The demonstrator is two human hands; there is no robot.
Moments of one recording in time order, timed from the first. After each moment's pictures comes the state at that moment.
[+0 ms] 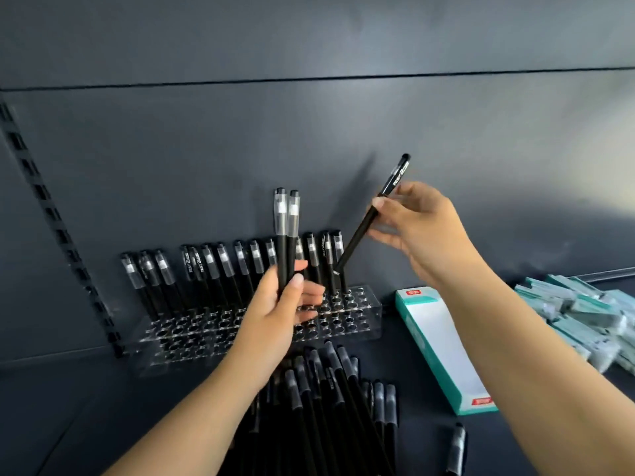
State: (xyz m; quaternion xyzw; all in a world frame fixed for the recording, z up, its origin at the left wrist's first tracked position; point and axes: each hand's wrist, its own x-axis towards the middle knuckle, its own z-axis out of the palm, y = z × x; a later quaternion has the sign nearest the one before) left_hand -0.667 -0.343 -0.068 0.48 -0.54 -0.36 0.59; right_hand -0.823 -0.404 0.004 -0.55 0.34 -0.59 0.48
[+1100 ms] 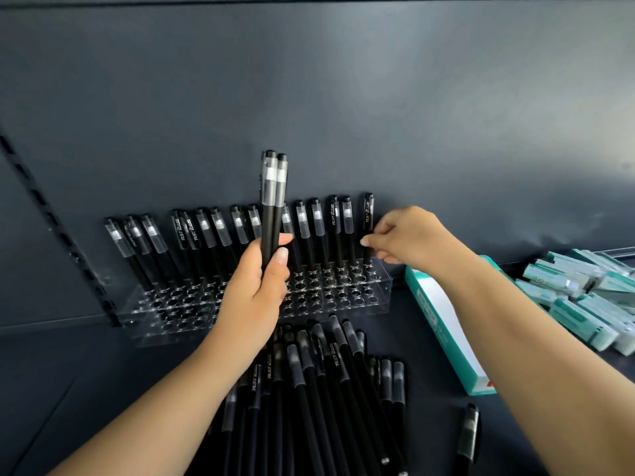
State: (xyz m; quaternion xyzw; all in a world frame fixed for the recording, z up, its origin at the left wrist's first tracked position) left_hand -0.650 -0.344 -0.080 0.52 -0.58 -0.26 0.57; right_hand -0.822 -0.442 -0.041 -0.71 0.58 -0.28 0.28
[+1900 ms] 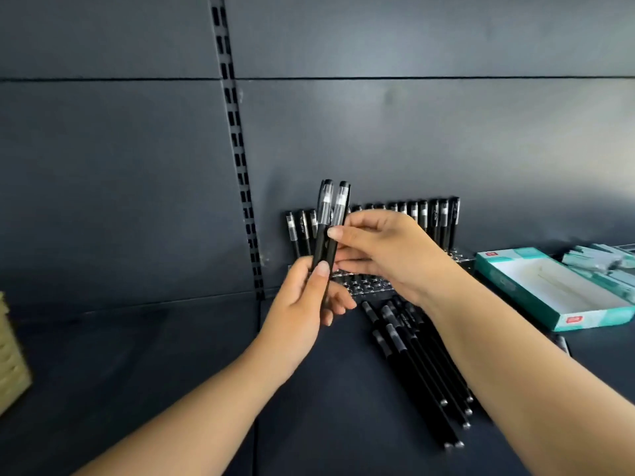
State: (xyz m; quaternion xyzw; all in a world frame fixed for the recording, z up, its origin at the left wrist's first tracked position) left_hand -0.525 -0.226 -0.062 0.42 -0.57 -0.40 0.58; right_hand -0.642 -0.264 0.001 -0.65 0.36 -0.44 0.51
